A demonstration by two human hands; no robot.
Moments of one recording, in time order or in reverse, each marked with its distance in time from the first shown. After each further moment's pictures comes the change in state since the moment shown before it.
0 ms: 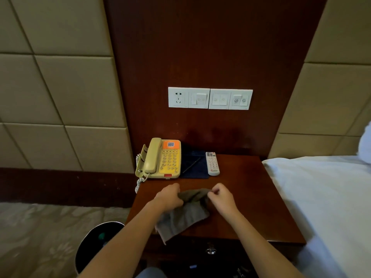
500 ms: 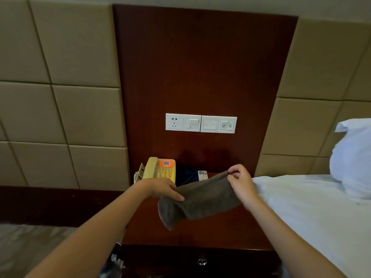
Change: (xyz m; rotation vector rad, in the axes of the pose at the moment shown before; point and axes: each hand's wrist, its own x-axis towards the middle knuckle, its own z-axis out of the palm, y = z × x) left_hand -0.071 0.039 -0.107 -0.178 -0.310 0.061; right_hand -0.037 -0.065 -0.109 0.192 0.265 -0.215
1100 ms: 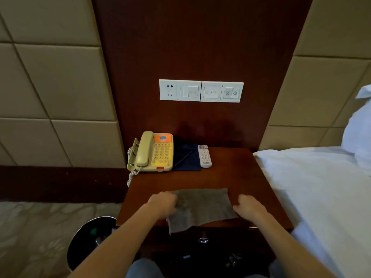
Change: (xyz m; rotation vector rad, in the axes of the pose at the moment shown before) left_hand 0.078 -0.057 0.101 0.571 0.102 -0.060; right_hand -0.005 0.145 0.019 -0.920 -0.527 0.306
